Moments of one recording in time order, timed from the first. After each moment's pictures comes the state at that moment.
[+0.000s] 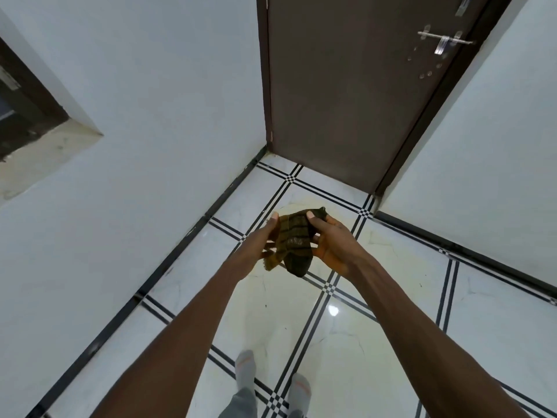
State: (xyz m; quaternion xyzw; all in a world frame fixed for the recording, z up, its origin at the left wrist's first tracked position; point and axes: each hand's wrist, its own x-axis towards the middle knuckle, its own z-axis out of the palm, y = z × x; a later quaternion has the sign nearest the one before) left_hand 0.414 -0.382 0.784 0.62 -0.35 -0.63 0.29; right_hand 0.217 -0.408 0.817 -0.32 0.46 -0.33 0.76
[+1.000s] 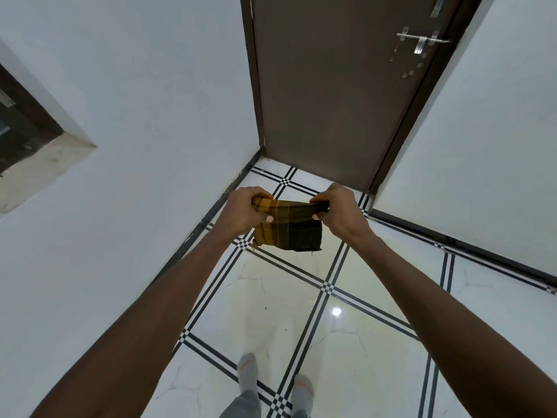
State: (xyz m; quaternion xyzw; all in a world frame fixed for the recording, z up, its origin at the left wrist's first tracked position) left_hand 0.420 -0.413 0.854 0.66 -0.65 -0.30 0.24; right_hand 0.184 -0.443 0.846 -0.75 0.58 -0.18 0.25
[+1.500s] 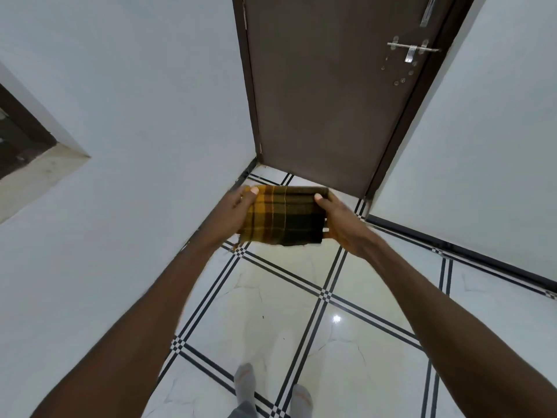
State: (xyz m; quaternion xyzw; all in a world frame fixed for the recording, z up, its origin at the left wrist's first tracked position) left_hand 0.417 -0.411 0.869 0.62 -0.55 -0.46 0.32; right_hand 0.156 -0.439 0.850 -0.49 0.46 -0.29 0.68
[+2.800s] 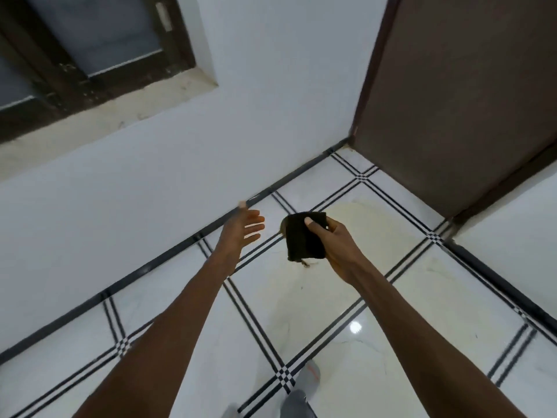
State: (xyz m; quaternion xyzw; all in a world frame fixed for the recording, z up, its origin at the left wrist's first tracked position) left_hand 0.515 -0.253 0.785 0.67 -0.14 -0.49 0.55; right_hand 0.307 -0.344 0.796 -0.49 0.46 -0.21 0.71
